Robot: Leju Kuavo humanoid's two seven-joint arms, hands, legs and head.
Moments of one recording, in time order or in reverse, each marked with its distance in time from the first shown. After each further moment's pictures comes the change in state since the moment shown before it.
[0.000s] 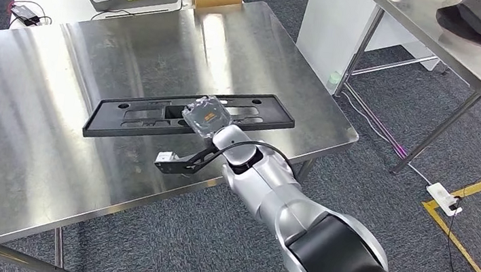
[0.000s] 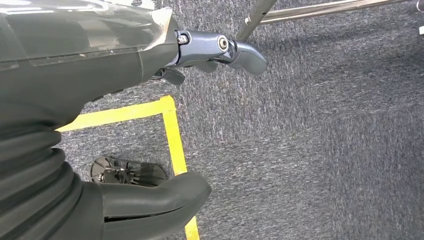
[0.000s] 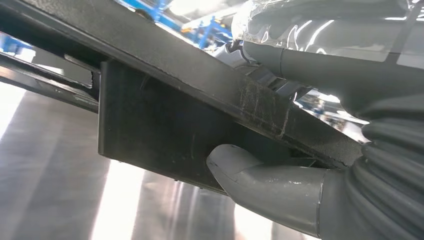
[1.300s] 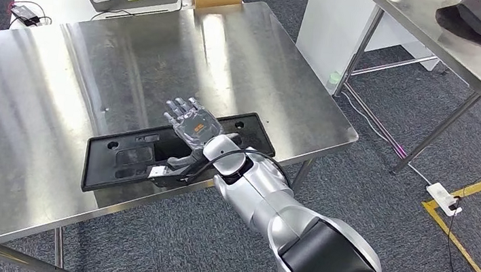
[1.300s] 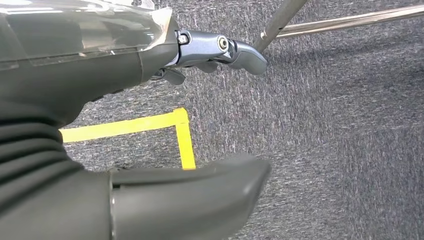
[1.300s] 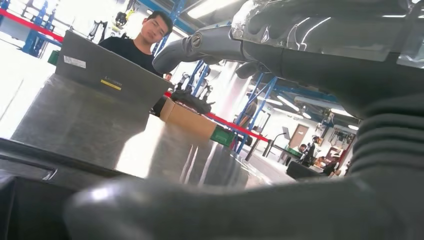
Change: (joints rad) left arm 0.010 0.021 0.040 0.000 -0.028 0.019 0.042; right arm 0.019 0.020 0.089 0.011 0.000 0.020 0.024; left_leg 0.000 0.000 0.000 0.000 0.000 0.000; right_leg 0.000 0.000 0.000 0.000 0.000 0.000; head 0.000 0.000
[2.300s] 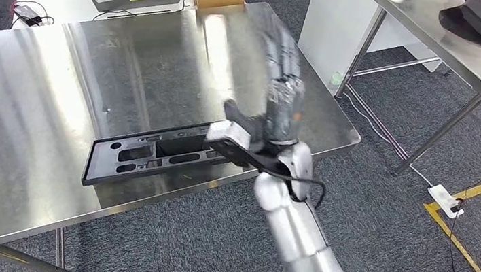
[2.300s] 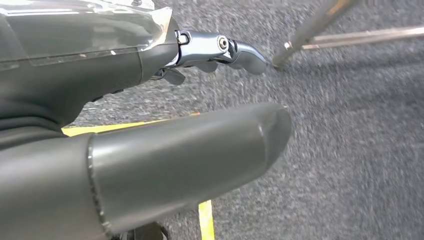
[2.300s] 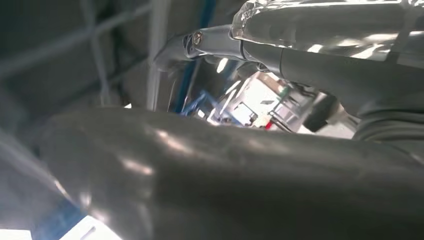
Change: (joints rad) left arm 0.068 -0.002 0.090 0.000 -0.011 -0.010 -0.054; right arm 0.510 -0.143 -0.366 -1.092 -0.734 -0.312 -0.337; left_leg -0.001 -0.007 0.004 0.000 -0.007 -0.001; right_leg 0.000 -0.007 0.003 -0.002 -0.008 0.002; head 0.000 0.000
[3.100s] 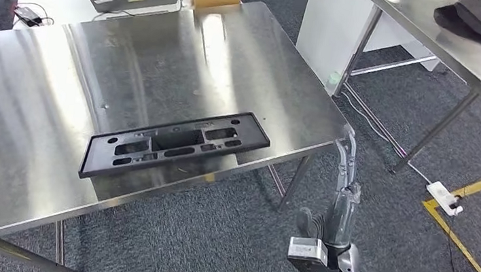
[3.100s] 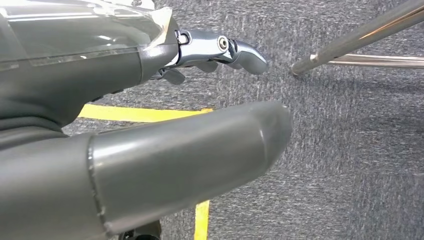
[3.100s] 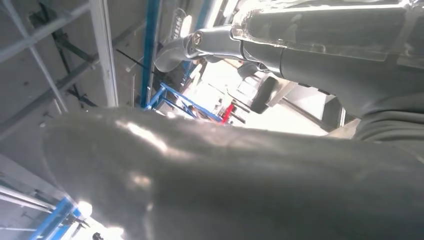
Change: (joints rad) left arm 0.017 -0.020 0.119 0.000 0.041 -0.047 0.000; right arm 0.541 -0.118 -0.115 -0.372 -0.276 0.054 -0.188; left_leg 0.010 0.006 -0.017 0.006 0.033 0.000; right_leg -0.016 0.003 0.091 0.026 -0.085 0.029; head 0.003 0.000
